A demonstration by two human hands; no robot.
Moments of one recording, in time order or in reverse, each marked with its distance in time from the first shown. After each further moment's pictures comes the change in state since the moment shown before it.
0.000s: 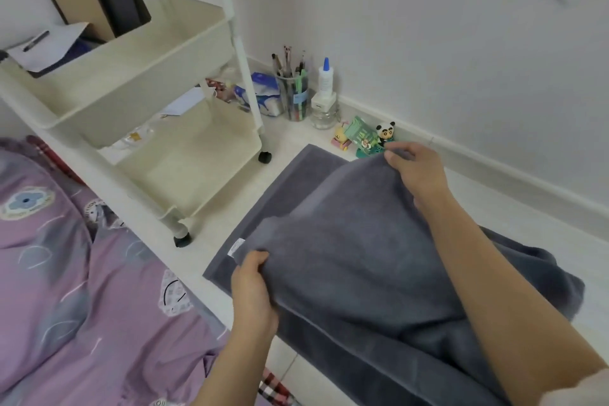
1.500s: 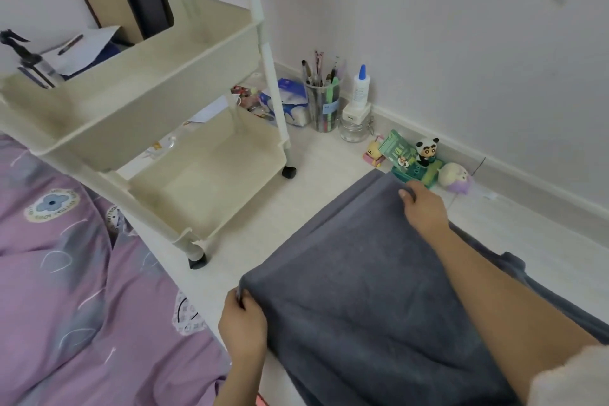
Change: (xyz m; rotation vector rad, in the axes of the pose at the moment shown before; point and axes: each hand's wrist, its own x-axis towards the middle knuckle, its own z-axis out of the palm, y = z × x) left_hand 0.099 -0.025 -0.040 0.788 0.406 0.353; right_hand 0.074 0.094 0.063 -0.605 -0.164 -0.081
